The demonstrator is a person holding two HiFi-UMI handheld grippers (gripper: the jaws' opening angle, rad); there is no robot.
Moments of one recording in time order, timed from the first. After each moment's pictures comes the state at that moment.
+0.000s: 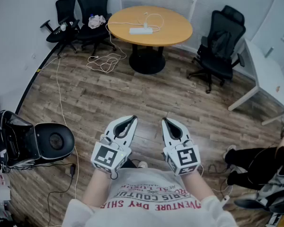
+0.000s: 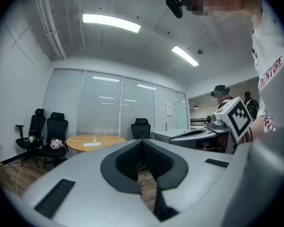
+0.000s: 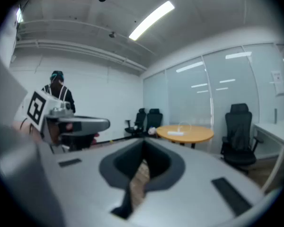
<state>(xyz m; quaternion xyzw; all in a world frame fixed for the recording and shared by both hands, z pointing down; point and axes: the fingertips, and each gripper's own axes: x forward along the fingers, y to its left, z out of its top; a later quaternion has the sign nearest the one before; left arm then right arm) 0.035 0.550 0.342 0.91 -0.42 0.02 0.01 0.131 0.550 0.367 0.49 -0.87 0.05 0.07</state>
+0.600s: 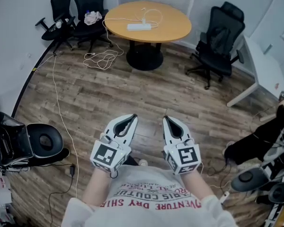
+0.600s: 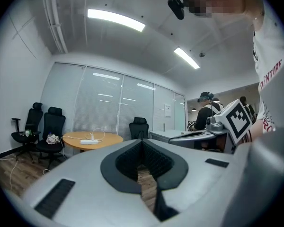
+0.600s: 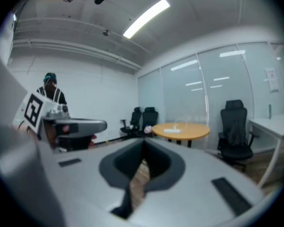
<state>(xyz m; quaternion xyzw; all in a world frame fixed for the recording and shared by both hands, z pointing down) 0.026 0.530 0.353 0.91 -0.41 0.01 0.03 0.127 0.531 0.380 0.52 -0.85 0.07 0.07</state>
